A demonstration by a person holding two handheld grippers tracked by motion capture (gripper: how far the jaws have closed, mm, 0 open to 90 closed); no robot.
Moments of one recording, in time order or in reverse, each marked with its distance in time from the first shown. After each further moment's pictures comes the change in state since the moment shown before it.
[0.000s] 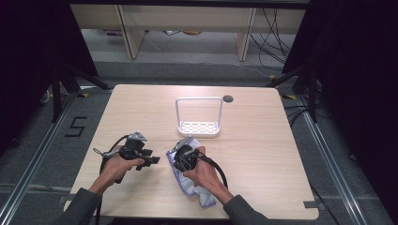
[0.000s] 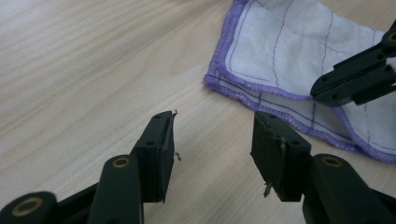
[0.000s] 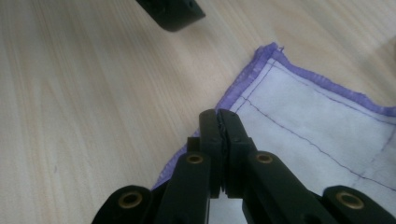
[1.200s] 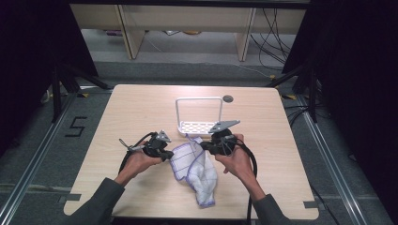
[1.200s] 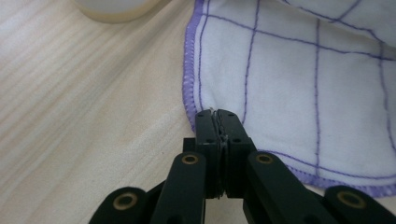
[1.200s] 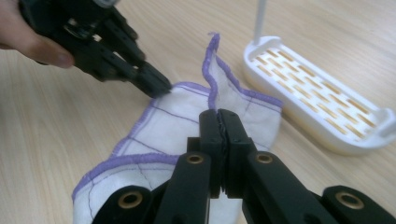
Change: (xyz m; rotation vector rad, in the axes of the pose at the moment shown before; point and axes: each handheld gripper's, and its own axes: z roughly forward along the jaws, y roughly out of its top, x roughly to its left) left arm -0.025 0.035 0.043 0.107 0.014 0.228; right arm -0.056 -0.038 -0.097 -0.242 -0.087 0.172
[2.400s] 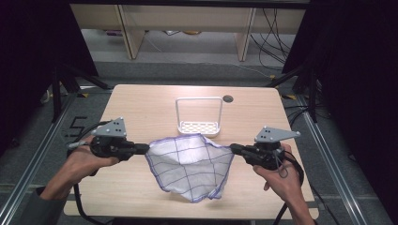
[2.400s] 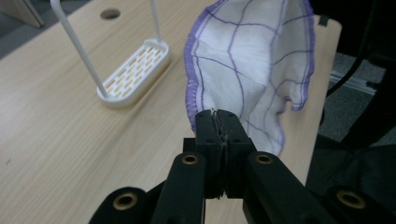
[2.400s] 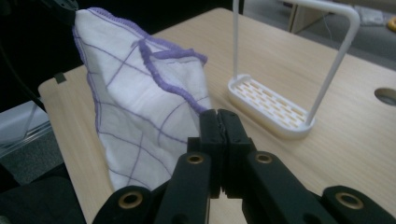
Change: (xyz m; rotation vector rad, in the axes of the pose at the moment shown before) left arm -0.024 0.001 -0.167 -0.255 -0.097 0.082; right arm 0.010 -0.027 -0.123 -0.182 -0.004 0.017
